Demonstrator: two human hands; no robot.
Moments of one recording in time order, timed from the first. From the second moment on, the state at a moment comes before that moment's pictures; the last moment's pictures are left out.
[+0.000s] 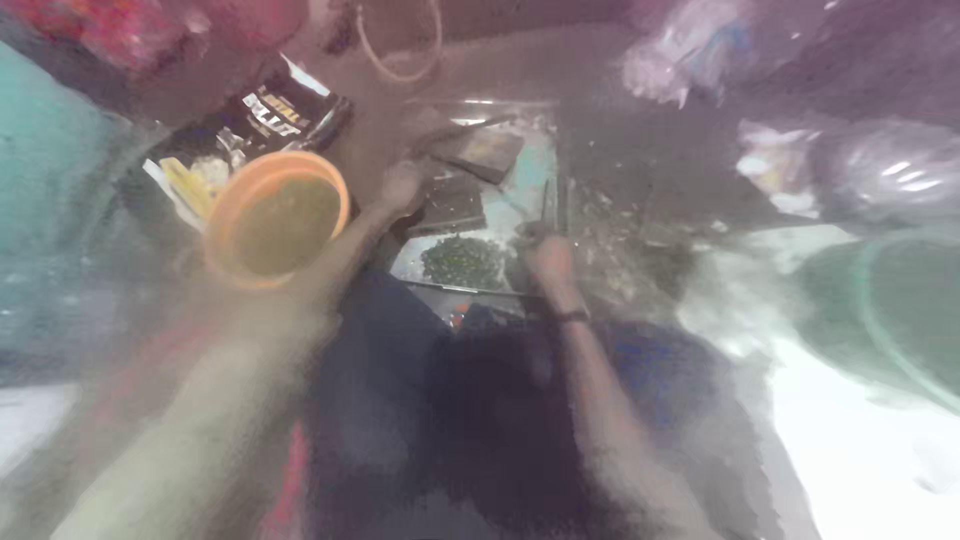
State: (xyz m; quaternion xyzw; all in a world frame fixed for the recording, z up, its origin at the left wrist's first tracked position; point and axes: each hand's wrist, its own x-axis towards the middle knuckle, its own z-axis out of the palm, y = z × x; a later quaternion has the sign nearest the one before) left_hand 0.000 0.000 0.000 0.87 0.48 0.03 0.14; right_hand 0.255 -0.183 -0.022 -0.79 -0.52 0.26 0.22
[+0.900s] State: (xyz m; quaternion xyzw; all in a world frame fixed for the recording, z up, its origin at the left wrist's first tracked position) left_hand 0.008 -0.001 -0.014 0.90 0.43 -0.06 0.12; right_hand 0.244 -0.188 -0.027 -0.78 -0.53 0.27 0.21
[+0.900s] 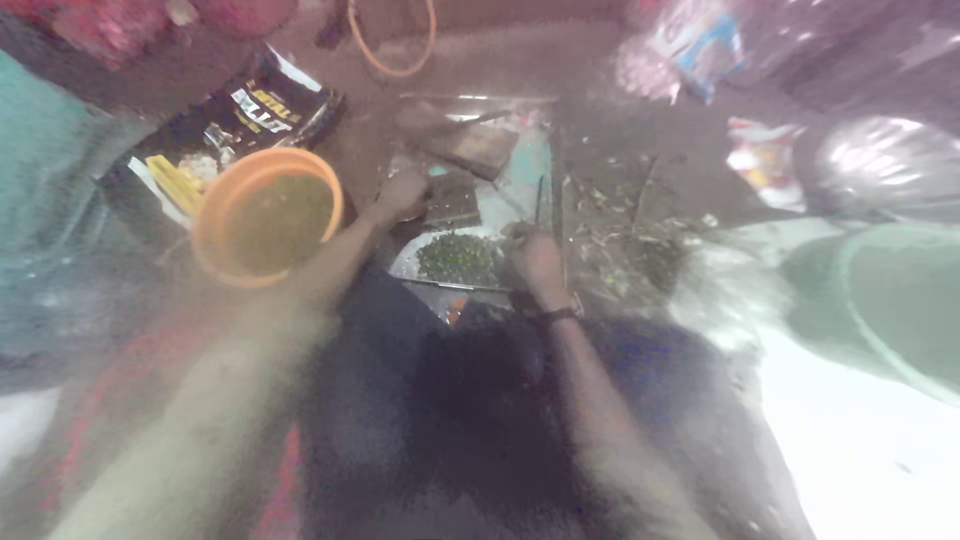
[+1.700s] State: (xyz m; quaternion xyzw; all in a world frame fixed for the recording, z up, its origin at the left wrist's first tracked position) left_hand 0.015 -0.004 -0.016 0.85 0.49 -0.02 0.17; right_hand 0.240 -0.190 -0.031 -0.77 -0.55 0.25 0.22
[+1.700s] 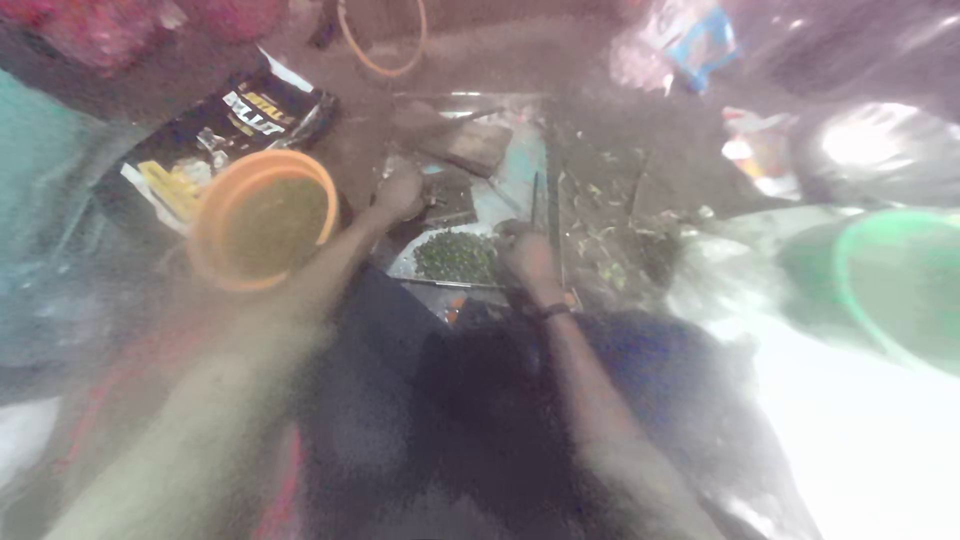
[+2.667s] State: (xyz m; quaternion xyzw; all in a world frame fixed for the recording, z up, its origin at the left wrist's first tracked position) left_hand 0.025 -0.017 -0.002 0.88 0.45 -0.13 0.05; right_hand 0.243 -0.181 -0.043 -0.78 -0.55 0.24 0.19
